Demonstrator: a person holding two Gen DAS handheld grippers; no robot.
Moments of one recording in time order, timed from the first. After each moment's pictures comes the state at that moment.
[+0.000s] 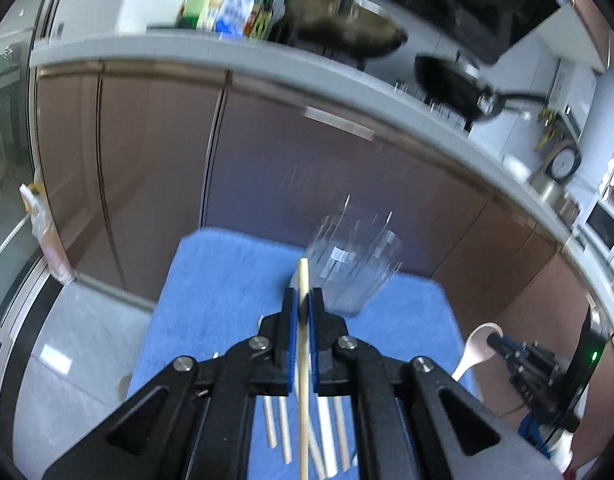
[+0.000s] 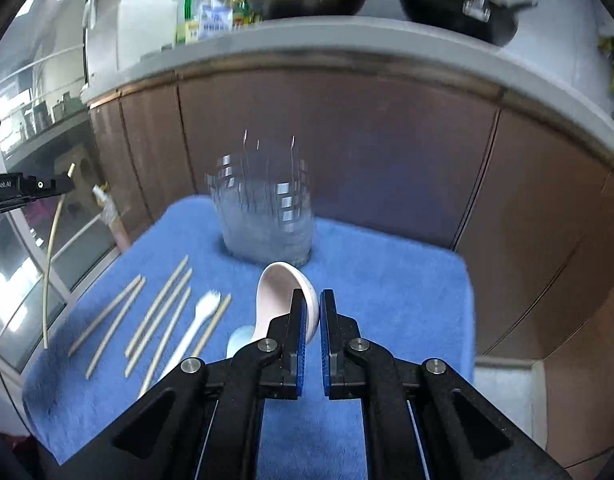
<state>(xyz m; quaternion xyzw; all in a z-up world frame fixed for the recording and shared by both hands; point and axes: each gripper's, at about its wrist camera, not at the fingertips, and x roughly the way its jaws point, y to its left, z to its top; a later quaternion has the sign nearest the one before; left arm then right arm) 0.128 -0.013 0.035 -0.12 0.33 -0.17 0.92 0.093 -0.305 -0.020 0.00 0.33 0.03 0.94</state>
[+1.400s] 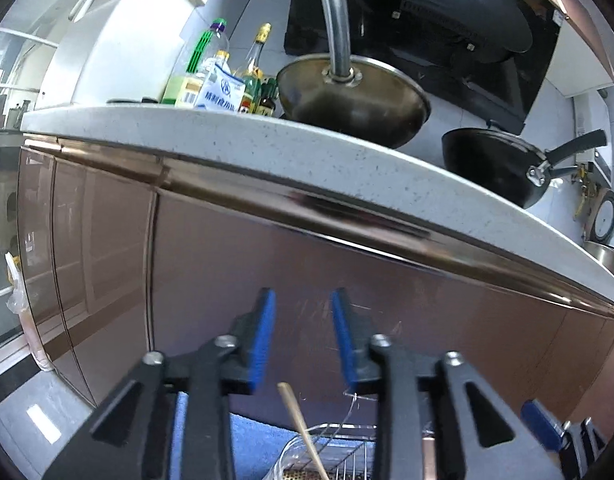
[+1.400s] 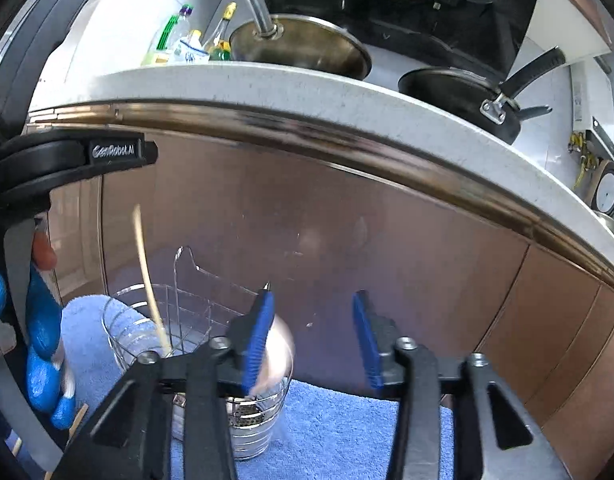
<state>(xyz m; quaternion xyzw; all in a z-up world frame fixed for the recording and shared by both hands) 0.282 -0.116 -0.006 -0.12 0.11 -0.08 0.98 0.241 -0.253 -0.035 -0.09 0.16 -0.09 0.98</state>
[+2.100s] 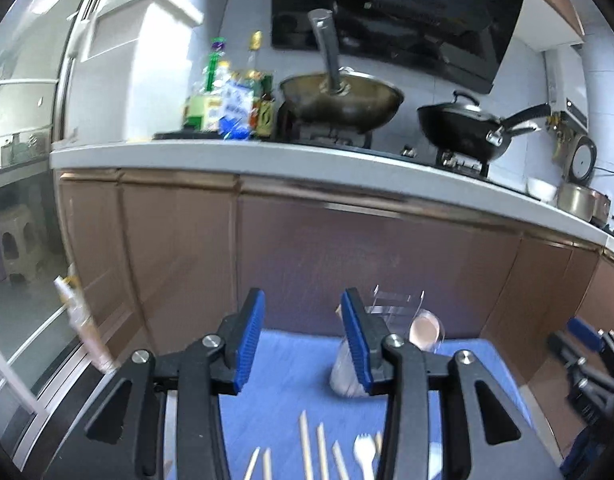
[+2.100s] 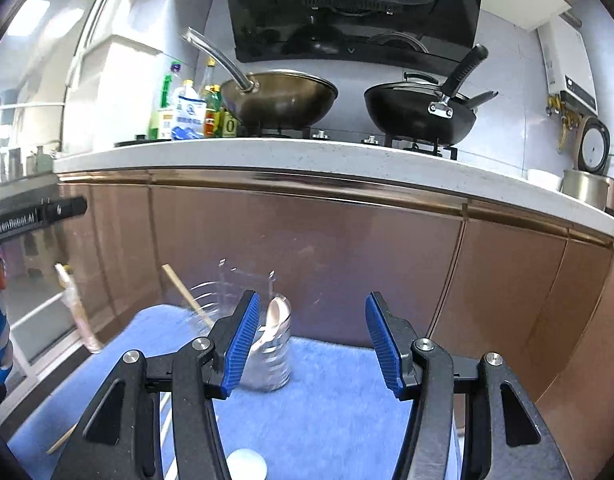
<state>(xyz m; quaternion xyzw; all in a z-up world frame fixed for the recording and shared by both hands) 0.129 -0.030 0.045 -0.04 0.19 -0.09 0.98 0.098 -0.279 0.027 0.00 0.17 -0.05 0.98</state>
